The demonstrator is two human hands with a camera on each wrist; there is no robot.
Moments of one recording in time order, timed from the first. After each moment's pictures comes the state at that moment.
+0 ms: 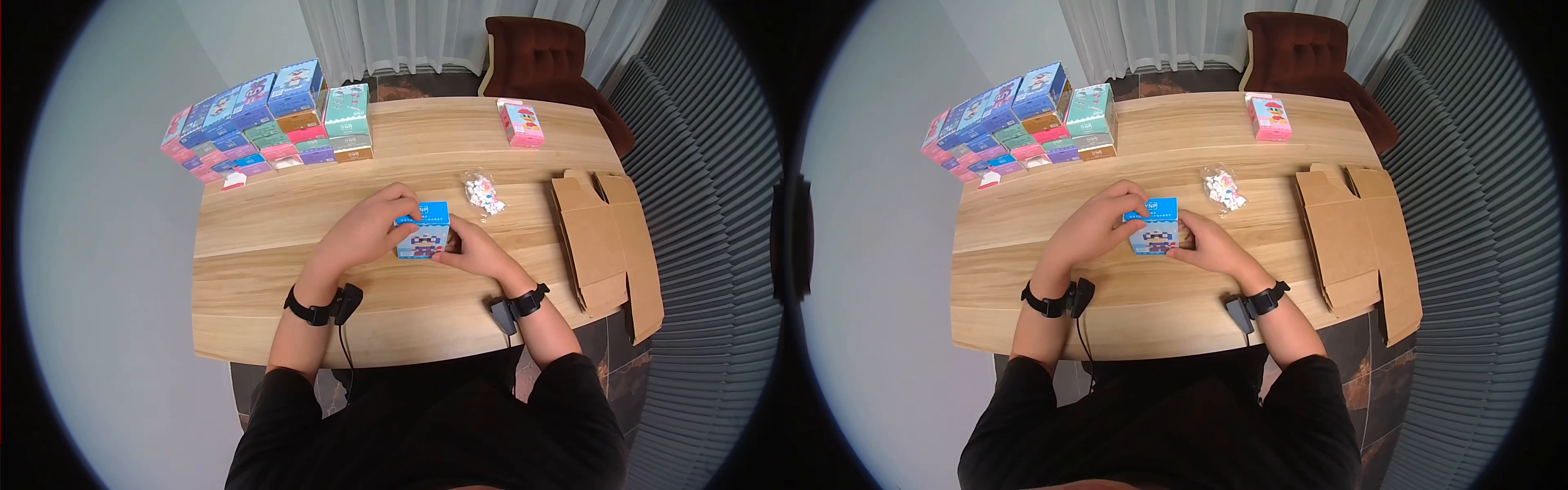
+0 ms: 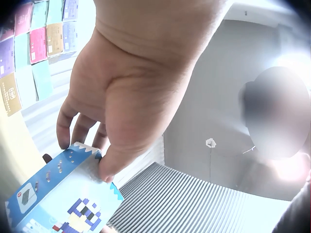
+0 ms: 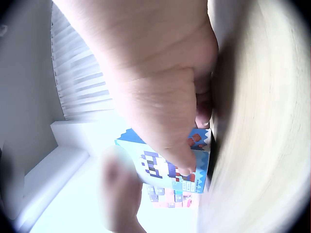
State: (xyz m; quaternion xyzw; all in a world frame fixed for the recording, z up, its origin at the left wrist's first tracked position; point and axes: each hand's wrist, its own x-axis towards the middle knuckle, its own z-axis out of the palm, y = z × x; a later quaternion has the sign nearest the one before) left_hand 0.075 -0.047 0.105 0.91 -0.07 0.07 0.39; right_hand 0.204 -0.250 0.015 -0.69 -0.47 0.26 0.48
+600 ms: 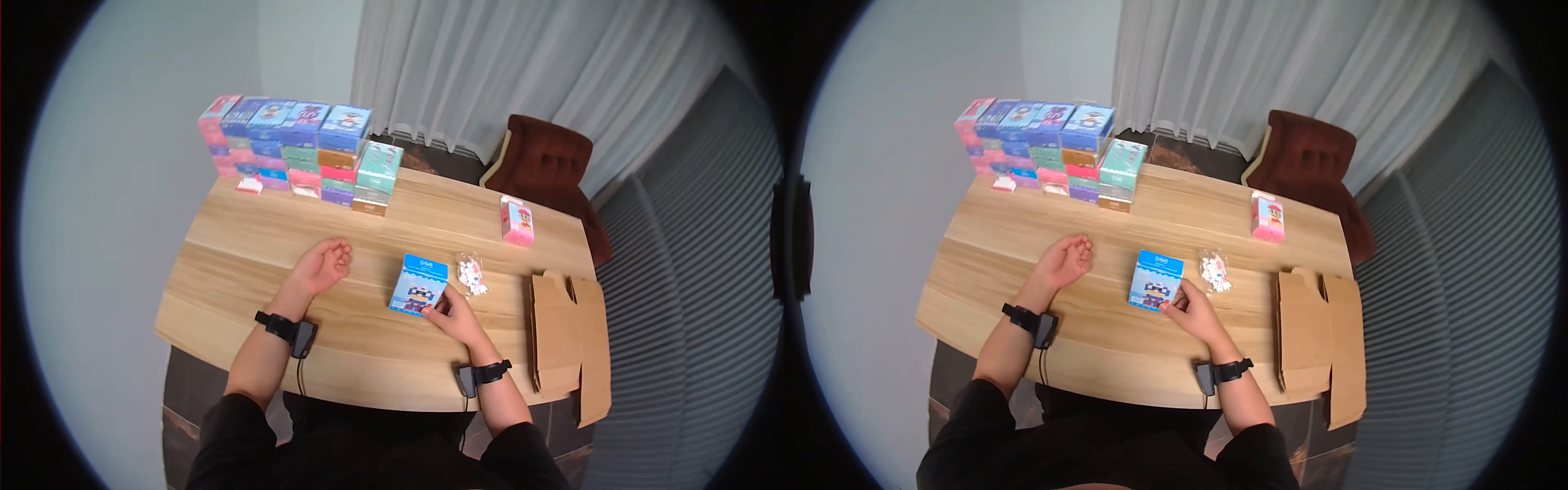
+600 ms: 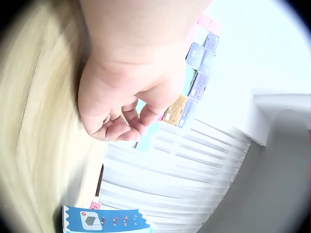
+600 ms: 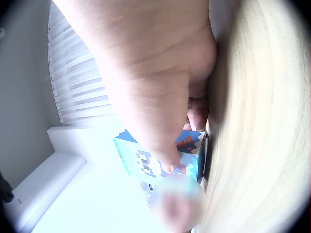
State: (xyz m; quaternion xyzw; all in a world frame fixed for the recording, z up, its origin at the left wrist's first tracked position) left_hand 0.039 0.048 -0.033 0.19 0.13 0.10 0.97; right_hand 0.213 -0.250 -0.007 -0.69 -0.45 0.26 0.50
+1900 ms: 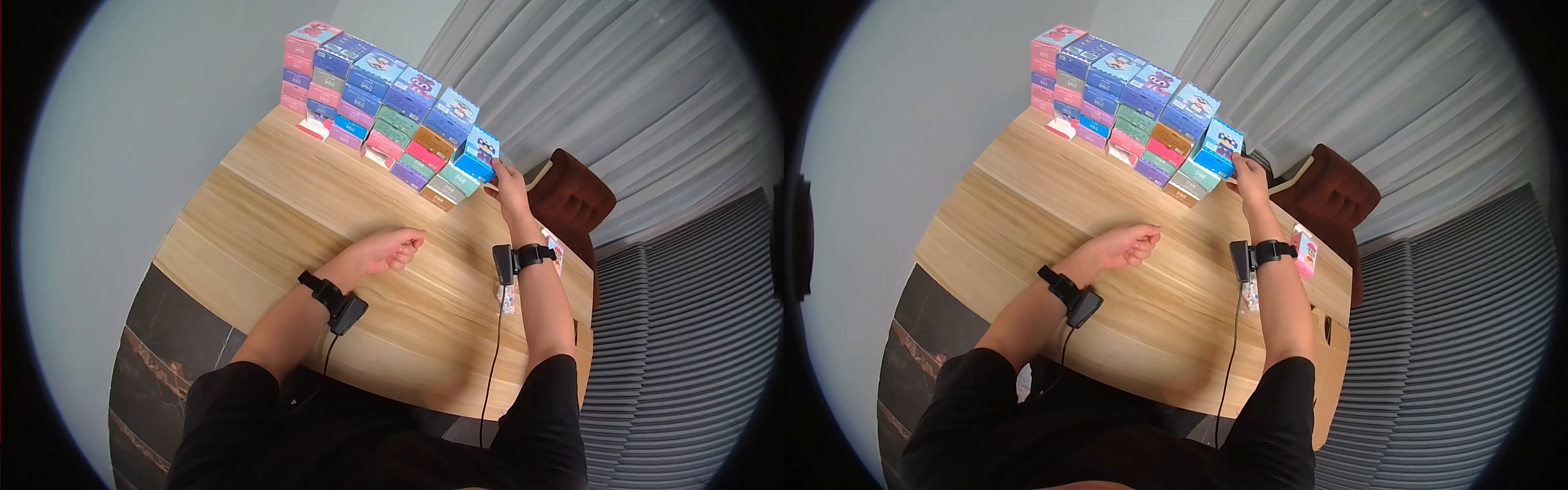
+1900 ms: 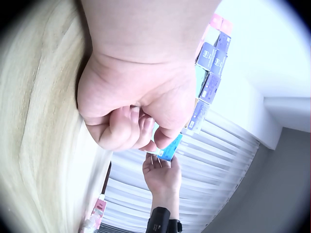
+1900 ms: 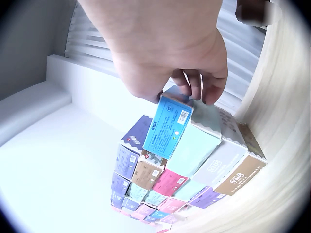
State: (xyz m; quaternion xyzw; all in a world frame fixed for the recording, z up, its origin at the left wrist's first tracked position) left_hand 0.038 0.045 -0.018 0.33 0.09 -0.01 0.94; right_hand 0.313 0.000 0.099 -0.77 -0.32 0.25 0.50
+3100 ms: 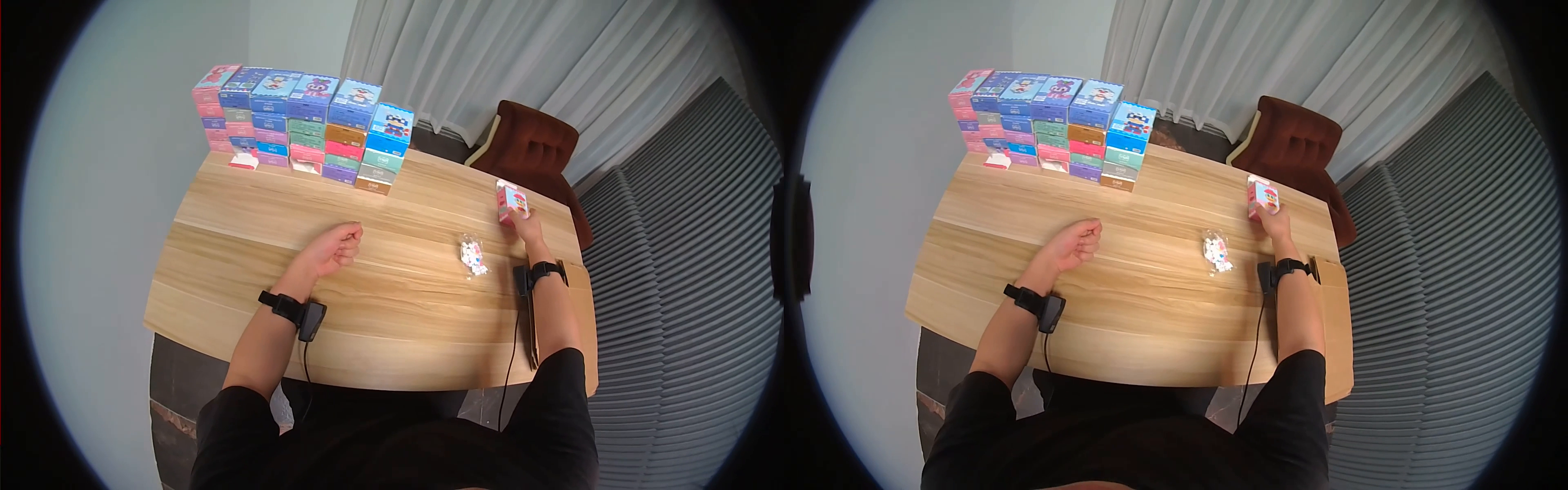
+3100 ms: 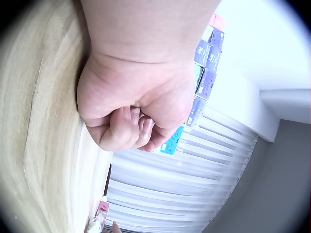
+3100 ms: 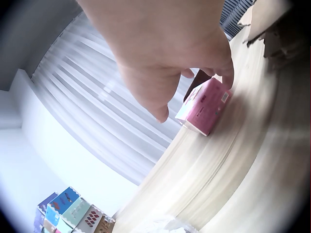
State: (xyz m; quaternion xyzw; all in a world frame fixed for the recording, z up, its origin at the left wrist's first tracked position) left_hand 0.039 0.044 -0.013 0.37 0.14 0.00 0.92; right_hand 0.488 -0.260 -0.008 -0.91 -0.17 -0.02 0.37
